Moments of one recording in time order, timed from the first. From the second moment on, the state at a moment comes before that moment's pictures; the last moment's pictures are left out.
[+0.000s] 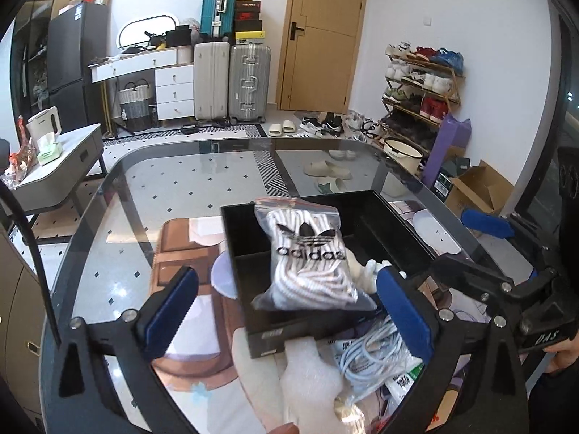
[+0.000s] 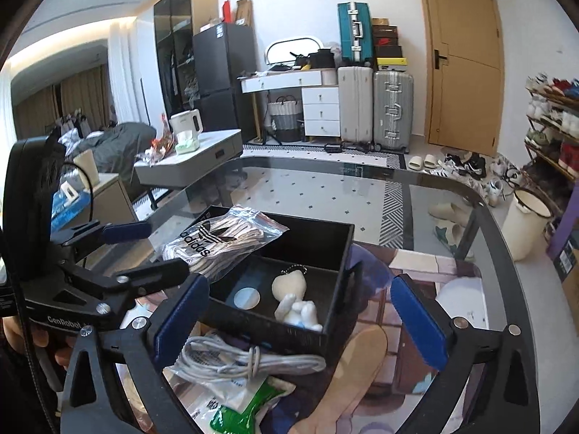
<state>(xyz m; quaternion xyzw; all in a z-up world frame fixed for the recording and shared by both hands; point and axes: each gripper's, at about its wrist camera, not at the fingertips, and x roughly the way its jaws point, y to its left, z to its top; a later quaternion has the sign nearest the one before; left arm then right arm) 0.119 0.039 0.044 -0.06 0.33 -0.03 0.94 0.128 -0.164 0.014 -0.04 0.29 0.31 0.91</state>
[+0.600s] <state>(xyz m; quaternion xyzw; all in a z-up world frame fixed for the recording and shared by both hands) 0.076 0.037 0.046 -0.05 0.30 0.01 0.95 0.088 -0.184 0.001 -0.01 0.32 0.32 0.89</state>
